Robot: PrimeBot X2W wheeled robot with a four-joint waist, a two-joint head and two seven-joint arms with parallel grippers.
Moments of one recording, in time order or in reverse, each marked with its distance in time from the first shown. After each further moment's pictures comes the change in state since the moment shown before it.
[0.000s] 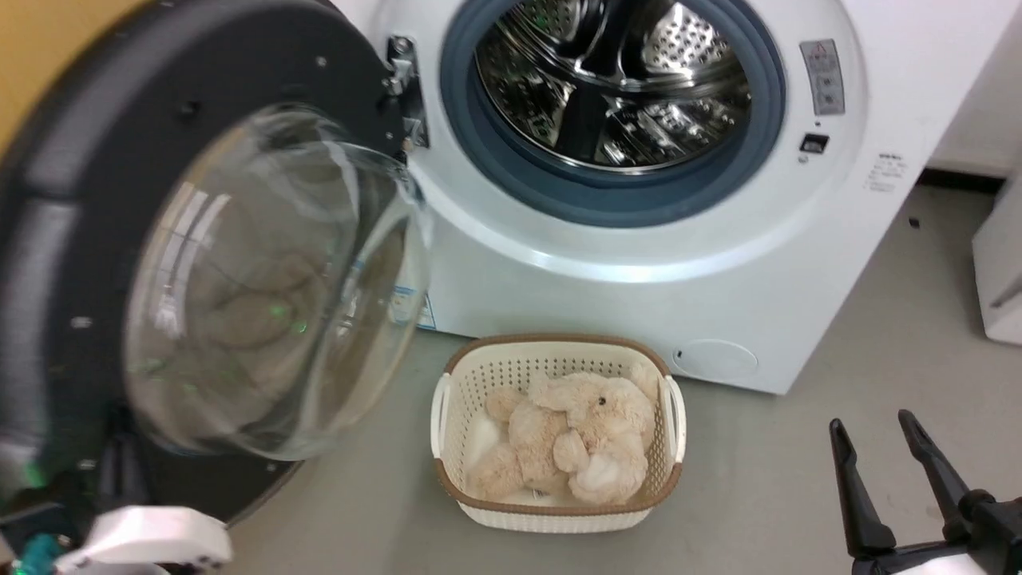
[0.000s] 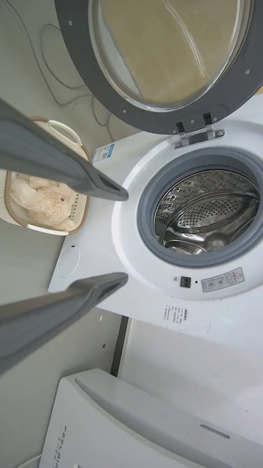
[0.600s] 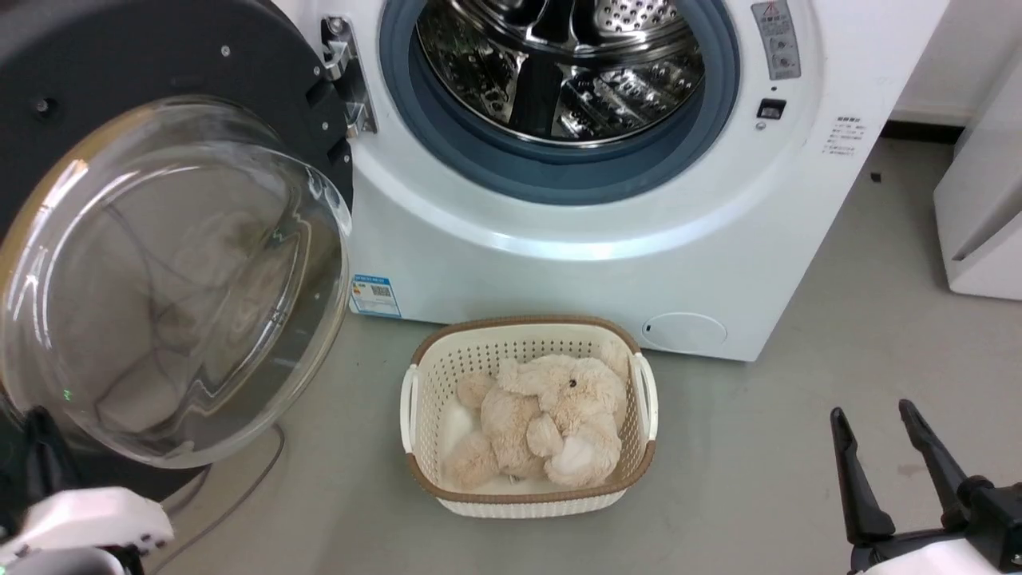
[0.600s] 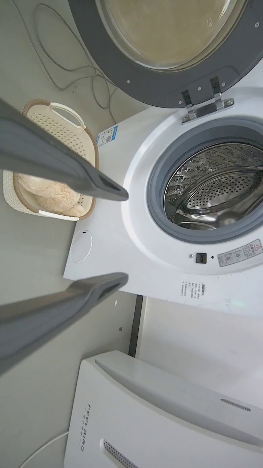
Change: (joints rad) left arm -0.125 0.000 0.184 0.209 0.006 -0.030 -0.034; right arm -0.039 0.000 -0.011 0.028 0.002 0.000 -0.002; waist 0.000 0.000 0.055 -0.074
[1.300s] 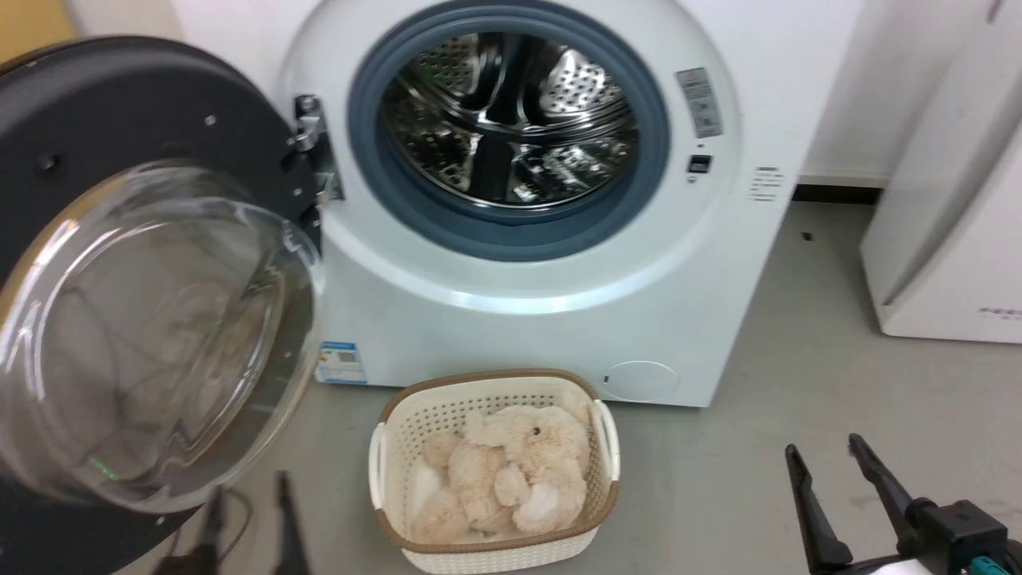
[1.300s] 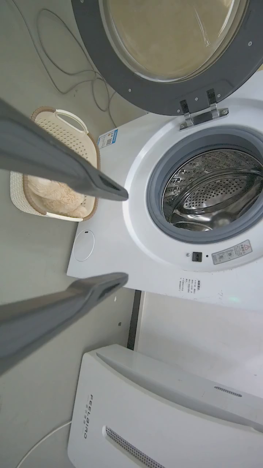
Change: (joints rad) left arm 0.242 -0.153 -0.210 -0.163 0.107 -0.084 0.005; right arm 0.026 0.000 0.063 0.072 -0.001 0.000 0.002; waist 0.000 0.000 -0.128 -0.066
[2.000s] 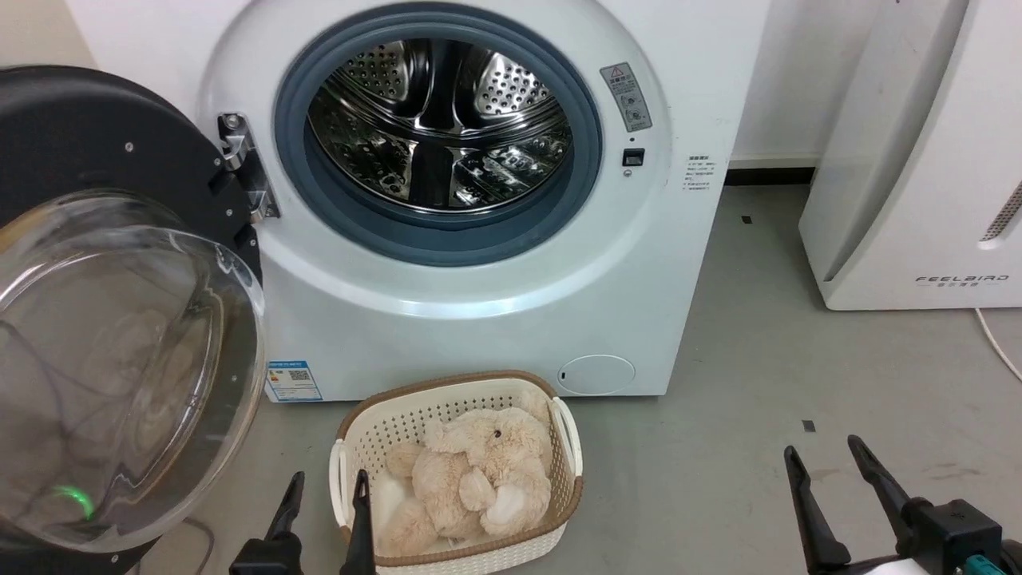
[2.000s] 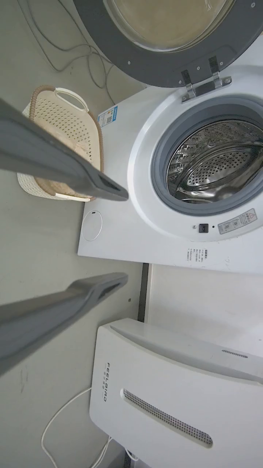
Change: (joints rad) left arm -0.028 0.000 -0.173 0.007 0.103 -0.007 0.034; right arm -0.003 0.000 0.002 0.010 -0.016 0.000 0.006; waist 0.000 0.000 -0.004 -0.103
